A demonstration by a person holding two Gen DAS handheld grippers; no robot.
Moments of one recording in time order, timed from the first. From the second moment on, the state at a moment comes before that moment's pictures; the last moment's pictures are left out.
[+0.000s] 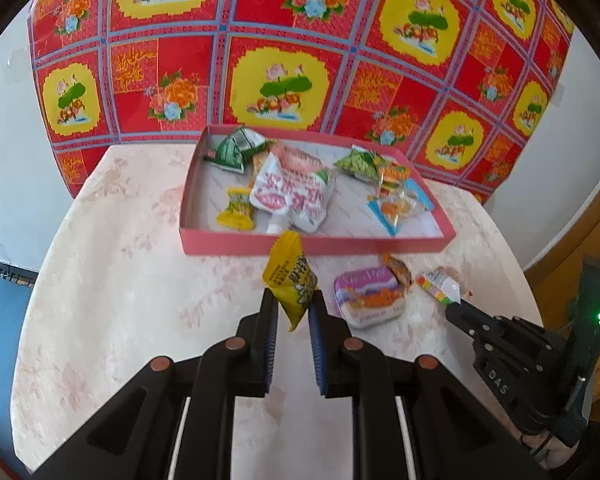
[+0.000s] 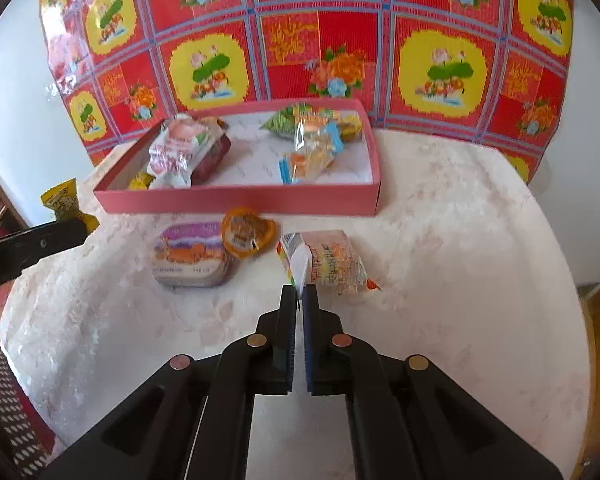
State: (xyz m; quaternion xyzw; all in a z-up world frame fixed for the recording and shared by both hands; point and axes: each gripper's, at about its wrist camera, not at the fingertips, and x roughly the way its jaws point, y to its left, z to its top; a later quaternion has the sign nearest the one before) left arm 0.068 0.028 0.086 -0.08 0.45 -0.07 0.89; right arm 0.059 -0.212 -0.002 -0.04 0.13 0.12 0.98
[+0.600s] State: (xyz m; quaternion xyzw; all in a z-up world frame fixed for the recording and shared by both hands) left arm 0.106 0.044 0.095 -0.09 0.44 -0.05 0.89; right arm 0.061 -0.216 0.024 -0.03 0.11 0.15 0.98
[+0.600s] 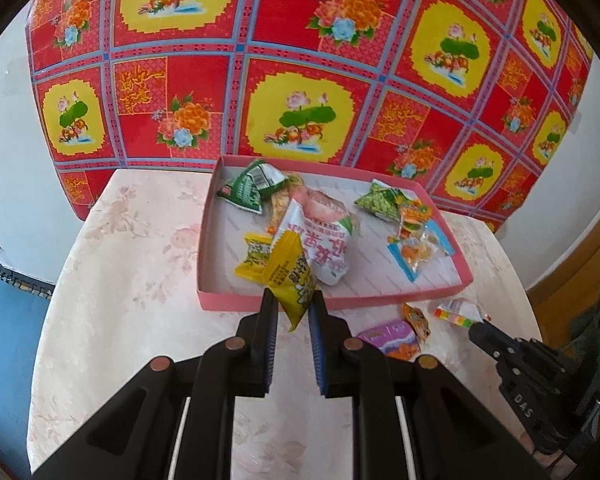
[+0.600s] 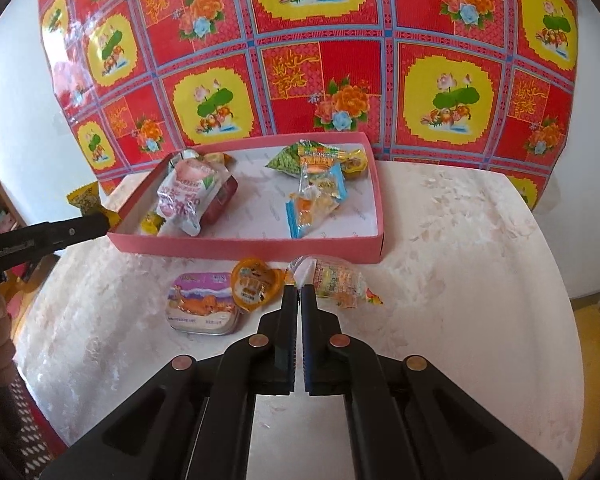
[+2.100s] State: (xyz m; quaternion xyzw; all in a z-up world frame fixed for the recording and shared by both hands) left arm 0.167 0.052 0.080 -0.10 0.45 -0.03 0.89; right arm 0.107 -0.209 0.024 0.00 0.16 0.17 0.97
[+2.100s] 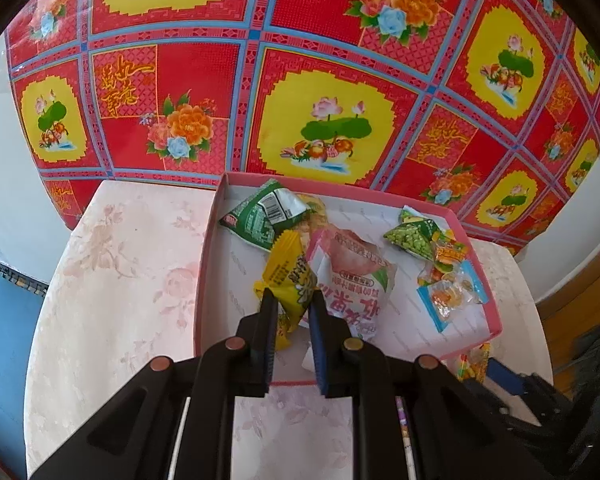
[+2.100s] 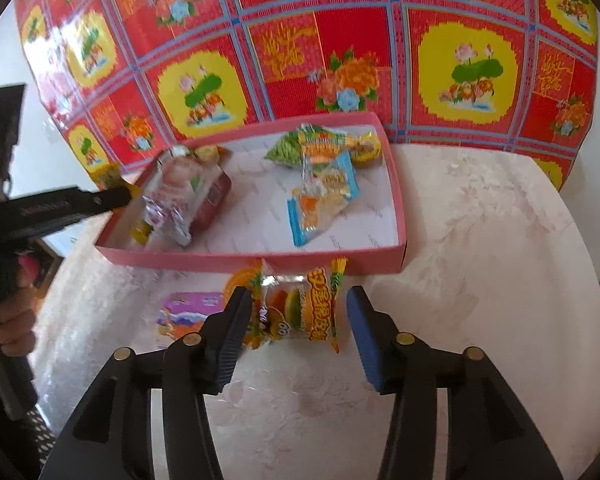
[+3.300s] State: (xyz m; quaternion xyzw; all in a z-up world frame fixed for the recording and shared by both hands) left arm 0.202 0.053 0.063 -0.09 0.45 -0.02 0.89; right arm 0.124 -0.220 0.061 0.00 0.10 0.18 0.98
